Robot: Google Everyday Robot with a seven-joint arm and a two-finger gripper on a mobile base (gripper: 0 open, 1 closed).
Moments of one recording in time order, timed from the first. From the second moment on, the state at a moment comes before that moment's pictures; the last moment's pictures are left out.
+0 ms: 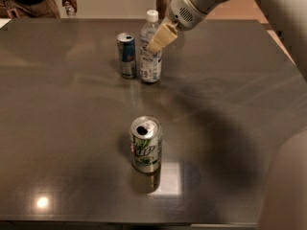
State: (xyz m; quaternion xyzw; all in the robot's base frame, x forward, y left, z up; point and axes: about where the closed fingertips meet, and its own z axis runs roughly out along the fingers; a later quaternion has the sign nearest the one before) arm 0.667 -0.020 0.951 -0.56 0.76 0.16 0.30
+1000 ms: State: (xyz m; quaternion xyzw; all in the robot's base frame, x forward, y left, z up) arm 0.673 -0.016 0.937 -0.56 0.75 0.17 0.30
